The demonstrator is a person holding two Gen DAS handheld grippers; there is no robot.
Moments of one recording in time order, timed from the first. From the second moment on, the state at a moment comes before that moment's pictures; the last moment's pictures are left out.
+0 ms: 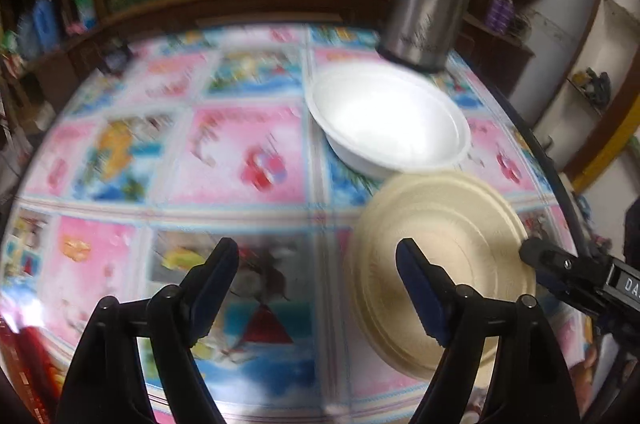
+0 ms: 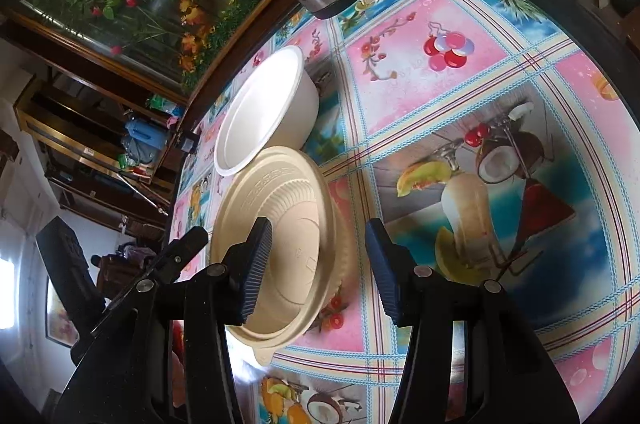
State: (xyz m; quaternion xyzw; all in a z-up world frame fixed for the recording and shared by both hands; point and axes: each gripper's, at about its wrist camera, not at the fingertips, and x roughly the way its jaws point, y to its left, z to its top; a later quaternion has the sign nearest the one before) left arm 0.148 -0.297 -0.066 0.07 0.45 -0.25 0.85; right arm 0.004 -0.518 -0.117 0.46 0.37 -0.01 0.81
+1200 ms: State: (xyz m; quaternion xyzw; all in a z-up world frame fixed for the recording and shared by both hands) left arm 0.156 -0.298 -0.094 0.05 0.52 -0.26 0.81; right arm 0.024 -0.483 -0.123 0.40 0.41 0.00 0.82
